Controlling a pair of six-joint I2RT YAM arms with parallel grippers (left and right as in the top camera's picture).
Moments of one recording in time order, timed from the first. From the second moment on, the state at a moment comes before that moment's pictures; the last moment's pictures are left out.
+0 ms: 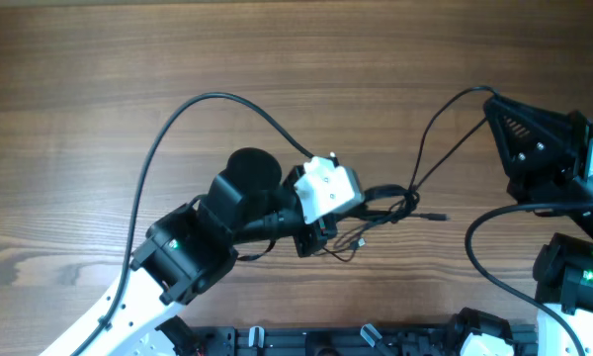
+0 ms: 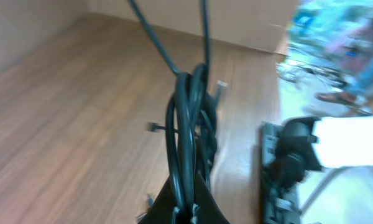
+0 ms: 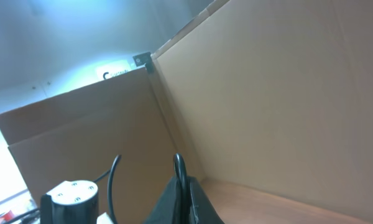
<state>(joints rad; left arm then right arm) -0.79 1.08 1.04 -0.42 0.53 0.16 -0.32 0.80 0.86 0.66 -1.09 1.06</state>
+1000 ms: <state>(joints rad) -0.50 1.08 1.03 0.01 0.75 -0.50 -0.37 1.01 0.87 -0.13 -1.05 0.48</state>
